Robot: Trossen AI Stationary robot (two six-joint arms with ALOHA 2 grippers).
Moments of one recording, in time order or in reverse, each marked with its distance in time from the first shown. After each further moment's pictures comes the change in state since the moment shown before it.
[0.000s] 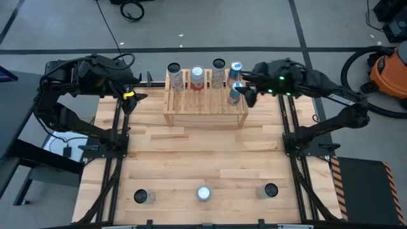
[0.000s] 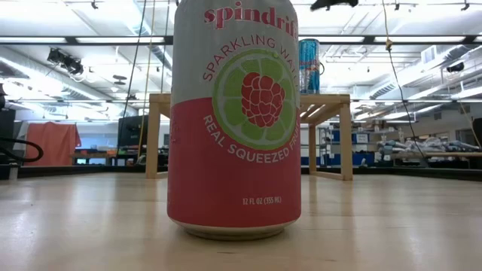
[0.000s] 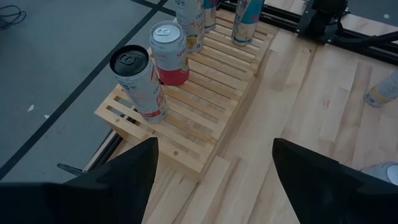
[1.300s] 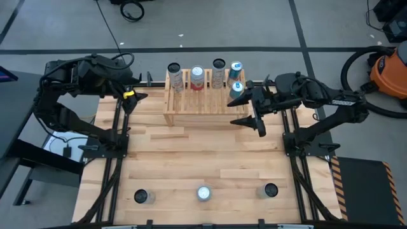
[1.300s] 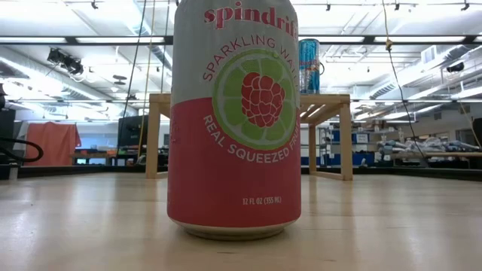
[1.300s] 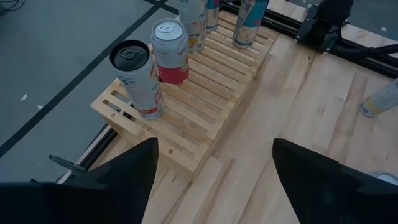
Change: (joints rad) left arm 0.000 0.000 0.000 0.000 0.000 -0.066; right arm 0.274 0.013 0.005 0.246 -0.317 -0.191
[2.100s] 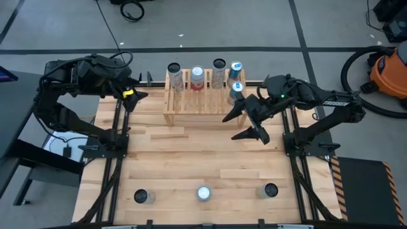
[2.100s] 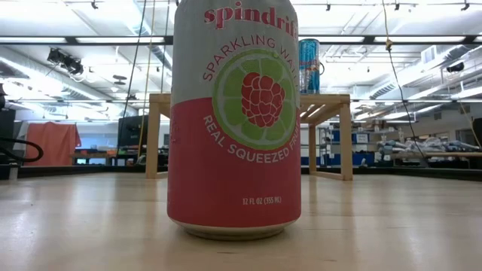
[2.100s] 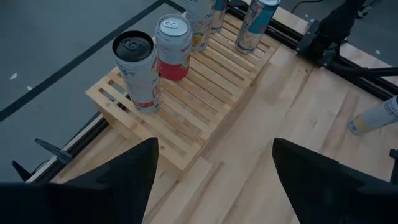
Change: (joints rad) left arm 0.000 0.000 0.000 0.000 -0.001 -0.116; right arm 0.000 0.055 0.000 0.044 -0.297 0.012
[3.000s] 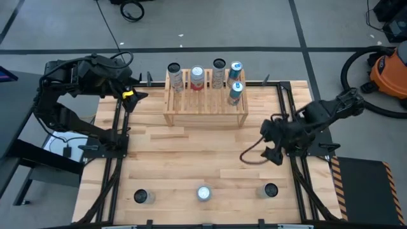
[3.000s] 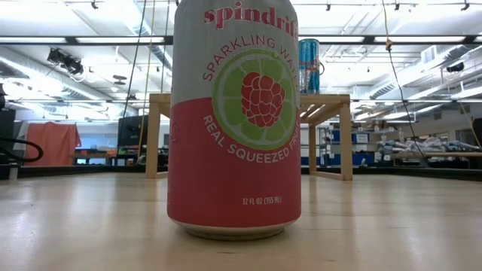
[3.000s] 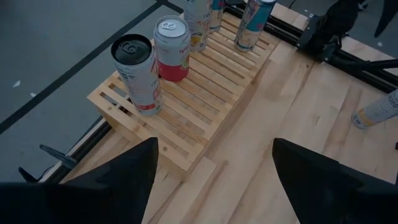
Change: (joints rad) left arm 0.000 0.000 0.000 0.000 0.000 0.042; right arm 0.398 -0.033 -0.040 -0.839 0.448 0.816
